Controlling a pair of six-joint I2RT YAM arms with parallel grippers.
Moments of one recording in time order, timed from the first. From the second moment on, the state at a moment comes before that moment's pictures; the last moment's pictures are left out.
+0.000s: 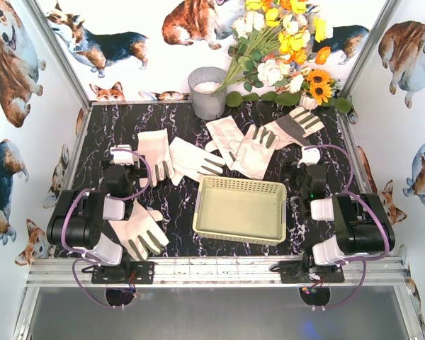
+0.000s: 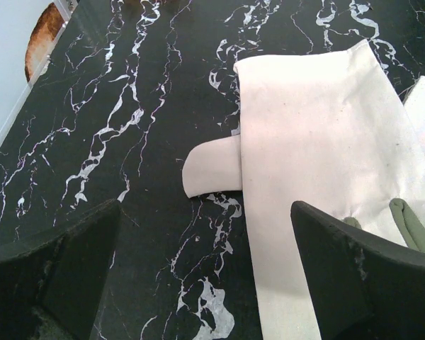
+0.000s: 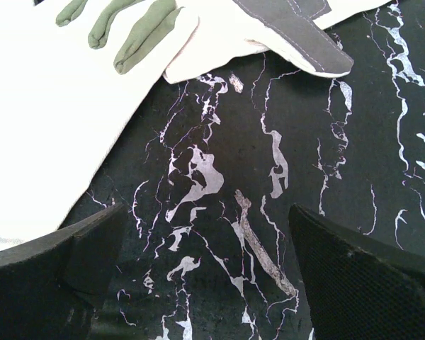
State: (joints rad) left arm -0.02 1.55 0.31 1.07 -0.16 0.05; right arm 0.00 1.47 0.30 0.85 -0.04 0.00
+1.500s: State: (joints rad) left arm -0.01 1.42 1.24 -0.43 -0.15 -0.36; right arm -0.05 1.13 1.08 -0.54 -0.07 0.37
